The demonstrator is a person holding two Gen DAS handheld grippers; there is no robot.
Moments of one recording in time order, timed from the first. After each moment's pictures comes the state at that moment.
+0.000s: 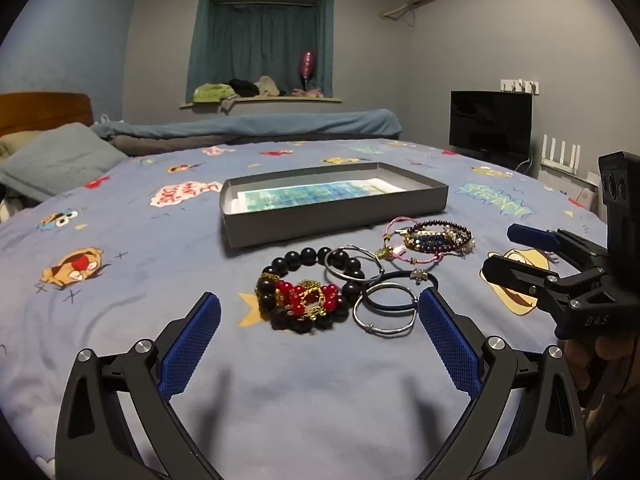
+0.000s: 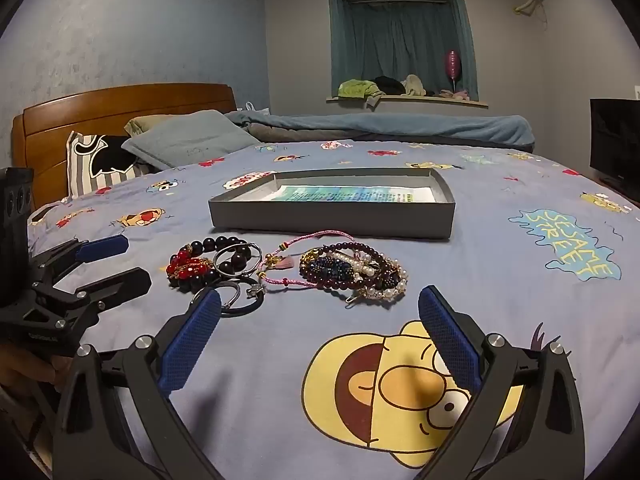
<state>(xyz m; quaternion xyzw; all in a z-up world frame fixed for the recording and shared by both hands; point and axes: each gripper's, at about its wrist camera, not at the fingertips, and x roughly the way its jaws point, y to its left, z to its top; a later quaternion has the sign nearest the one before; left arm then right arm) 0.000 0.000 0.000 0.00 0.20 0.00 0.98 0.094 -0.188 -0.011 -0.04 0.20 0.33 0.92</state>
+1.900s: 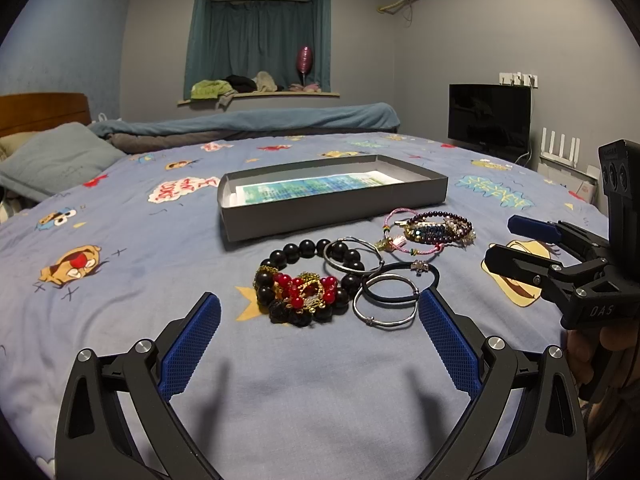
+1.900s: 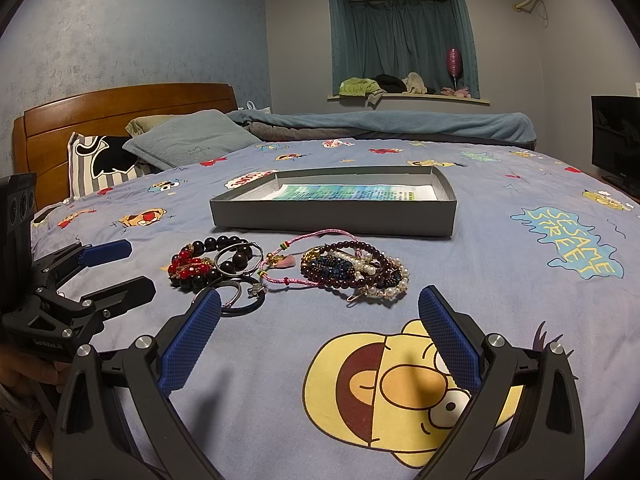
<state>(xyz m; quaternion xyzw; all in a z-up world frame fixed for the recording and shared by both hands) 0.003 0.001 -0.005 0.00 0.21 0.00 0.98 0.096 -0.186 -0.013 -0.04 0.20 0.33 0.92</state>
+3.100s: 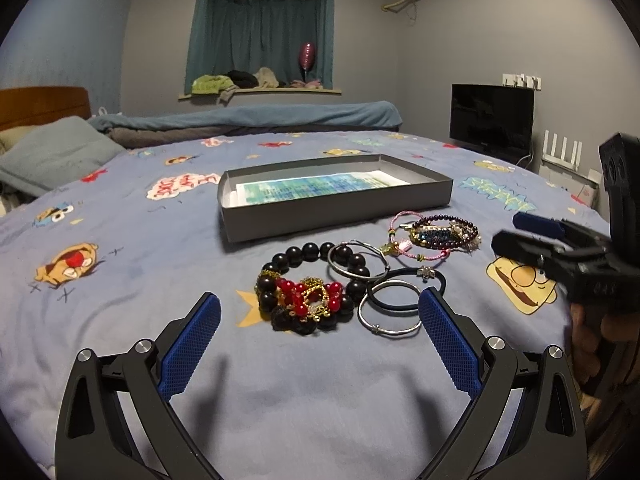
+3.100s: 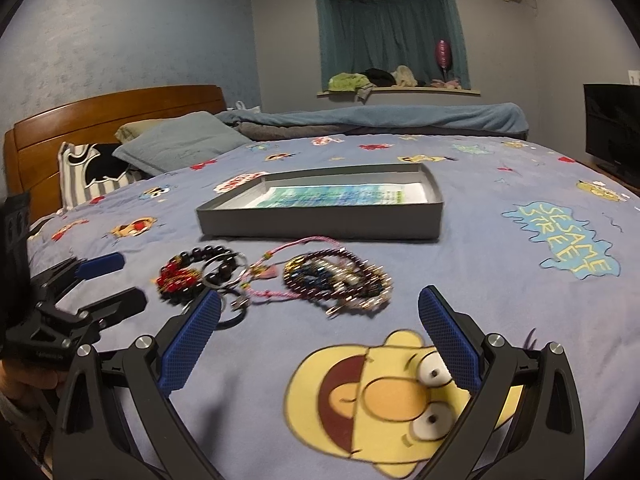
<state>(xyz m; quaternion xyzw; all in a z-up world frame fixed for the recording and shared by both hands) 0.011 0.006 -0.006 -0.01 0.22 0.00 0.98 0.112 -0.193 -0.002 -0.03 0.21 0.31 0.93</state>
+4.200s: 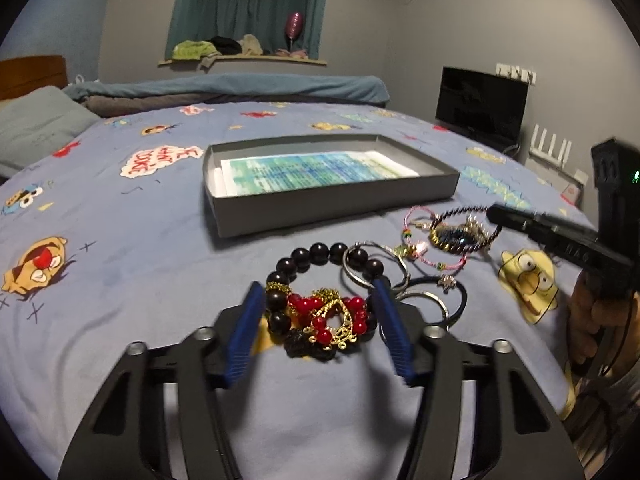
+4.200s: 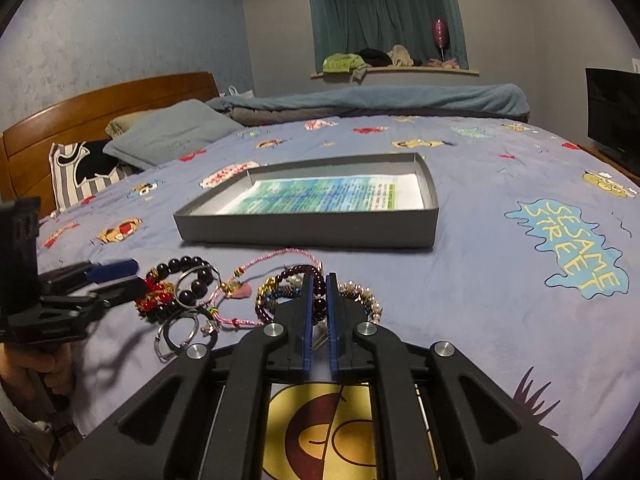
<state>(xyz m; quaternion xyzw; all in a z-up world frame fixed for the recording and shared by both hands) 0.051 0.033 -0.003 -0.03 0.28 -0.05 0.96 0.152 -0.195 0.005 -0.02 0.25 0.32 0.91</state>
